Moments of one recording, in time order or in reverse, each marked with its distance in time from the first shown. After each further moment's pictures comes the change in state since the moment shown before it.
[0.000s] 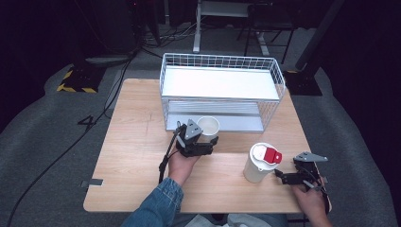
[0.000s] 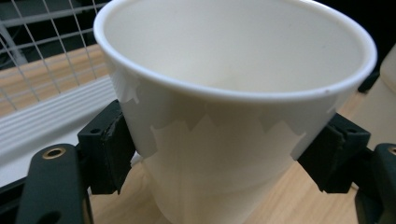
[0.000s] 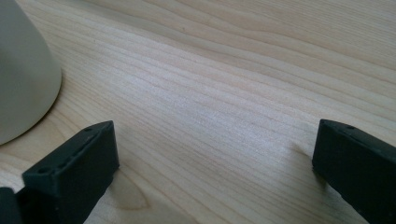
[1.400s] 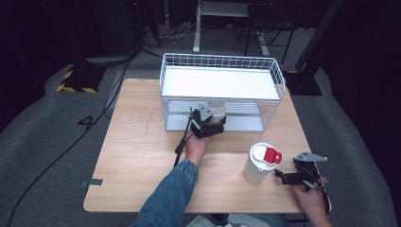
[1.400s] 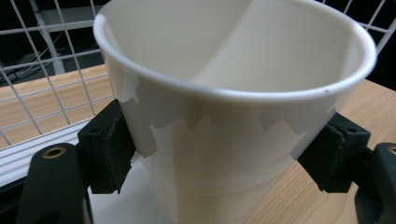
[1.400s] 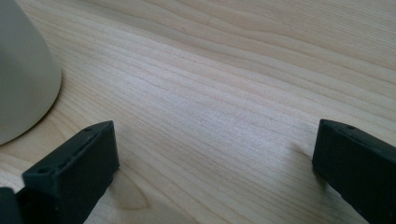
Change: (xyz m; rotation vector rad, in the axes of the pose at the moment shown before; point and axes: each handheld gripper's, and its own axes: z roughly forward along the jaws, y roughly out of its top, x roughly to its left) left arm 0.026 0.010 0.089 -0.050 0.136 -0.061; right arm 0.000 0.000 0.000 0.000 0.001 0.000
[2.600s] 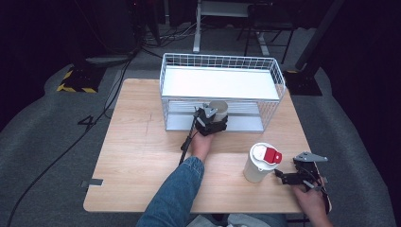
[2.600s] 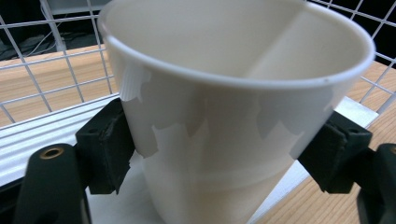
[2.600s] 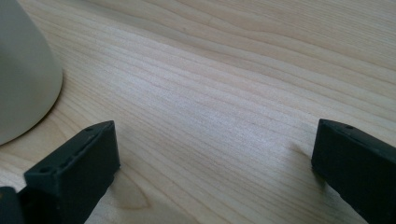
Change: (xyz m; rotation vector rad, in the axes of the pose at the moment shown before) left arm 0.006 -0.011 0.037 0.035 0.025 -0.024; right arm 0.000 0.000 0.000 -0.001 0.000 -0.003
